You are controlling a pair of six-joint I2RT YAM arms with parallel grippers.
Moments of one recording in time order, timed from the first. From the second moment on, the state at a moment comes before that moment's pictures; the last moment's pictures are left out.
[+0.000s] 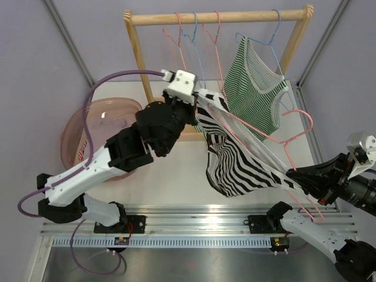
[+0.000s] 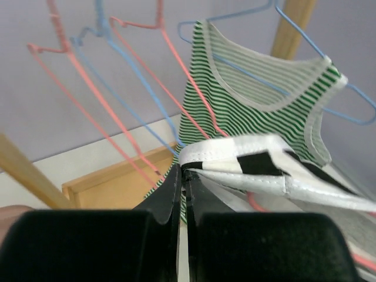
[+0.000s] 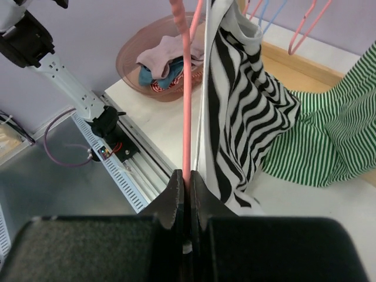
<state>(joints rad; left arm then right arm) -1.19 1.37 1.75 -0.38 -0.74 0.01 0.61 0.74 1.96 -1.36 -0.27 0.17</state>
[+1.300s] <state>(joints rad) -1.15 0.68 1.07 -0.55 -0.48 -0.36 0.64 0.68 1.07 0.14 -0.40 0.42</state>
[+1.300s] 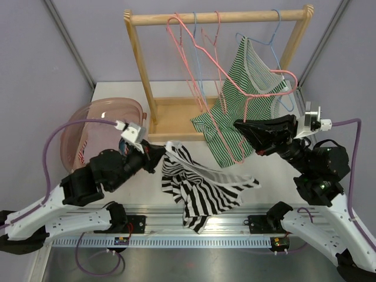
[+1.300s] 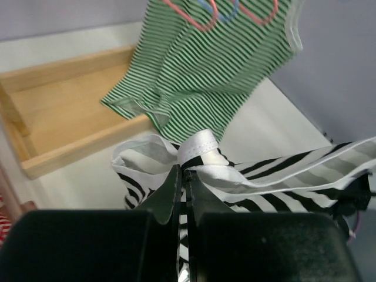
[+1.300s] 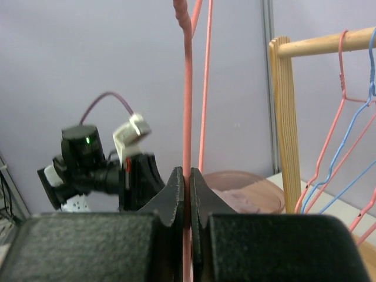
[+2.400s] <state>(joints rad) -1.15 0.79 0.96 -0.82 -0.57 -0.50 0.64 1.13 1.81 -0.90 0.34 0.20</state>
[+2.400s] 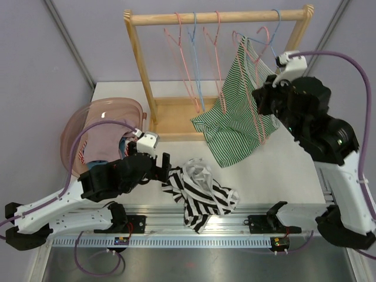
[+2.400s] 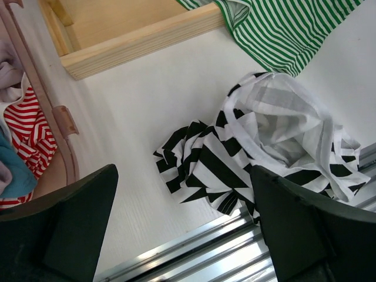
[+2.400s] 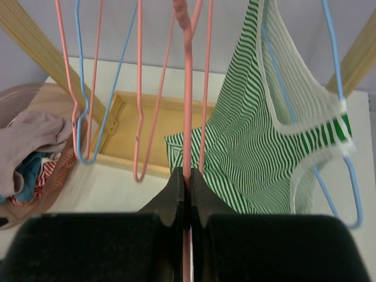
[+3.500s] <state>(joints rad) -1.25 1.11 0.89 -0.52 -0.36 -0.54 0.49 1.57 2.31 -0.99 0.21 0.13</state>
